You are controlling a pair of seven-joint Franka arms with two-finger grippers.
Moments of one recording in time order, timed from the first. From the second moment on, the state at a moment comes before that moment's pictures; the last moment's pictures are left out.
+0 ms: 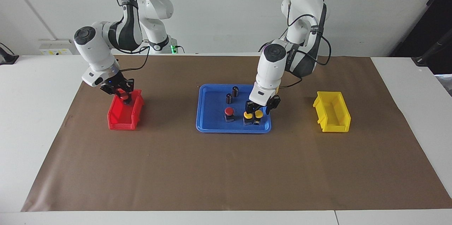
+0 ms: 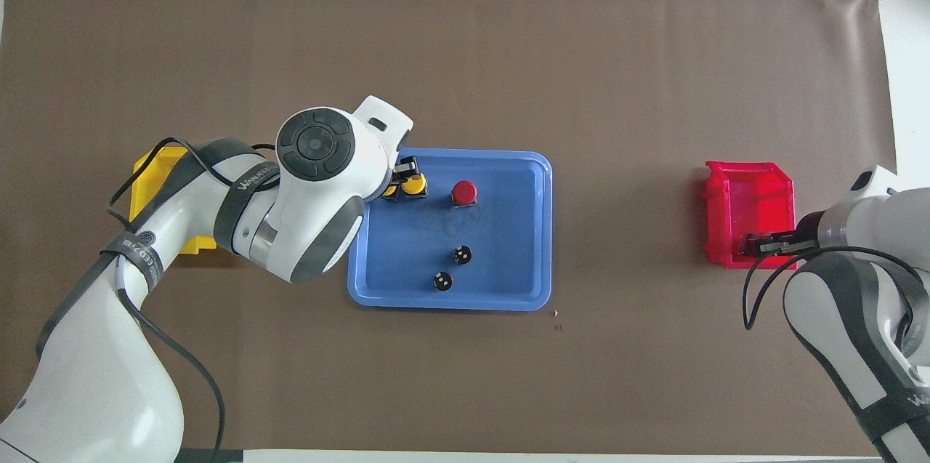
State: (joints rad) left arm -0.48 0.29 -0.12 -1.89 0.08 2.23 -0.76; right arm -0.15 -0.13 -0.01 -2.43 0.01 2.29 -0.30
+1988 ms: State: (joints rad) left arm 0.05 0.08 -0.08 -1.87 0.10 1.94 -0.07; right arm 0.51 0.28 0.02 -1.67 0.04 2.06 0.60
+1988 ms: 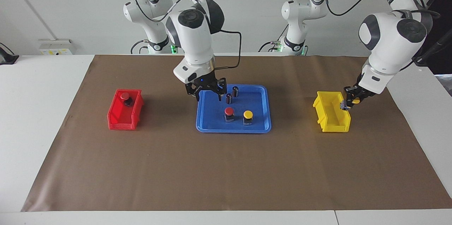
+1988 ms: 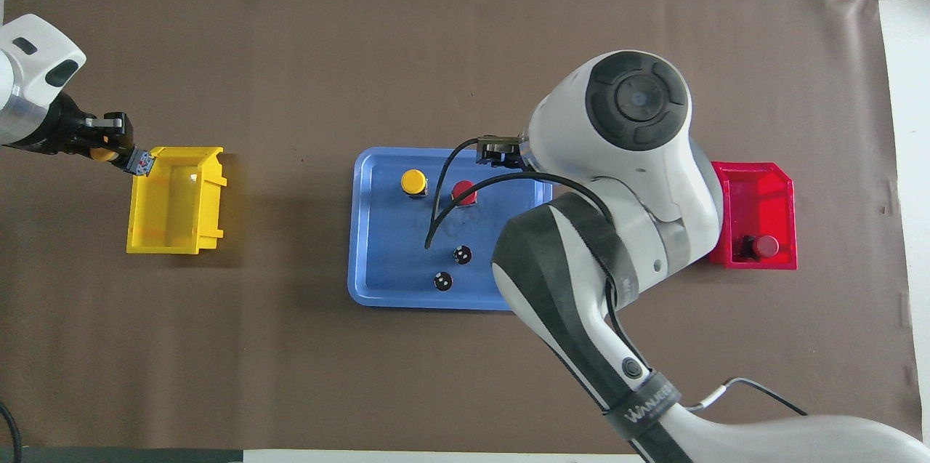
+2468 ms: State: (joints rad) left arm 0.07 -0.03 -0.09 -2.15 0.10 2.09 -0.06; right arm 0.58 0.38 0.02 -1.68 -0.02 2.14 0.65
